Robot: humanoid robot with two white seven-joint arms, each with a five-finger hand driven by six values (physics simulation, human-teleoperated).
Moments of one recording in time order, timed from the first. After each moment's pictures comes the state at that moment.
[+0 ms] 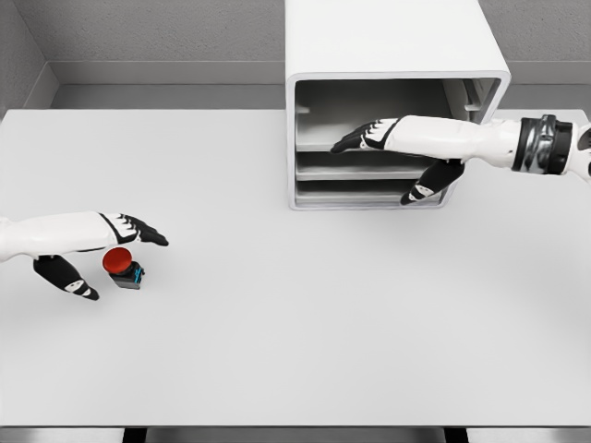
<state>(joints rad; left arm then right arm) -0.53 1.13 -0.79 -1.57 0.06 -0.61 -0.53 -1.01 -0.83 1.09 -1.38 -0.15 -0.61 0.46</state>
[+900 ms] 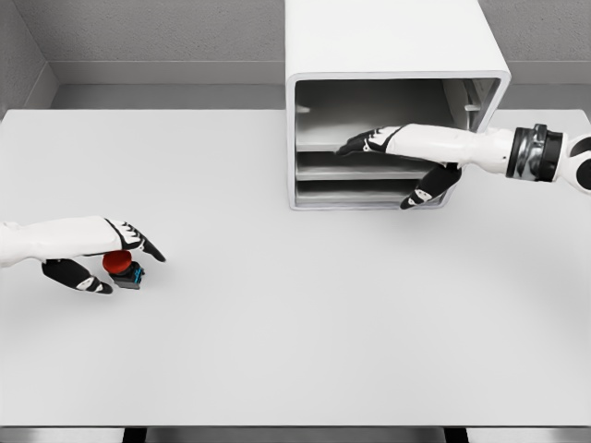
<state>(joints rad) -0.52 1.10 -0.79 -1.53 0.01 -0.61 -0.53 -0.98 -0.80 1.10 -1.30 -0.16 -0.60 0.46</state>
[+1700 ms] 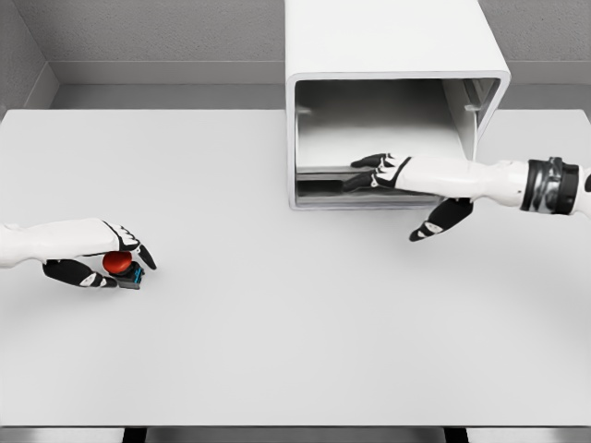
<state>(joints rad) -0.52 1.08 -0.79 -1.49 0.01 -0.61 -0.53 -0.85 -0.90 1.02 -1.47 -0.14 -0.61 0.46</state>
